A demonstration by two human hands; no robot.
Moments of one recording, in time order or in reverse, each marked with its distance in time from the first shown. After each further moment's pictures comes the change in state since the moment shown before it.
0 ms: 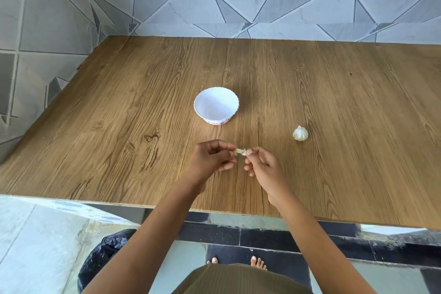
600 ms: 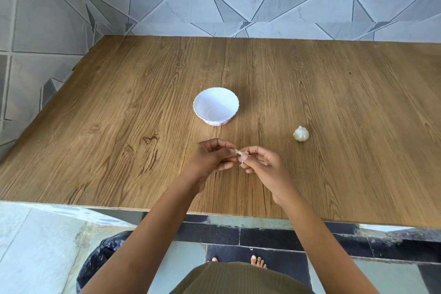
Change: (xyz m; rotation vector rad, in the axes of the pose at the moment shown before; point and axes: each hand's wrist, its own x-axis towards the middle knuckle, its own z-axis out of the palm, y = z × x) left_hand 0.008 0.005 -0.005 -0.061 -0.051 -0.053; right_hand 0.001 -0.006 -0.006 -0.001 -0.078 -0.065
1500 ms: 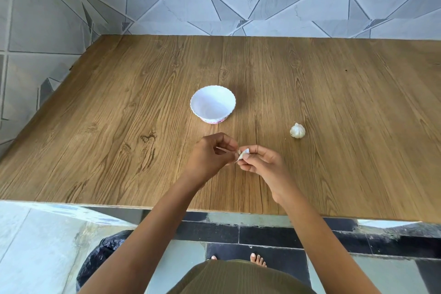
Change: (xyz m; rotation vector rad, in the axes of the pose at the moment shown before) left_hand -0.002 -0.002 0.007 0.441 0.048 0.229; right_hand -0.007 -0.006 -0.002 0.180 0.013 0.099
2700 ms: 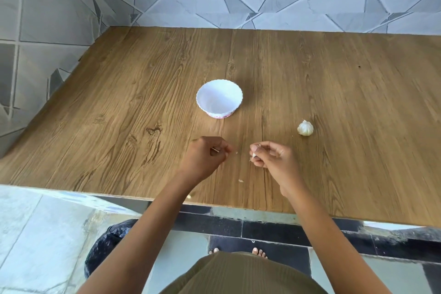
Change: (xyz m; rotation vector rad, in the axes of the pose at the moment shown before) left_hand -0.009 -0.011 -0.015 0.343 0.065 0.063; right_hand 0.009 0.006 -0.009 -0.111 0.115 -0.075
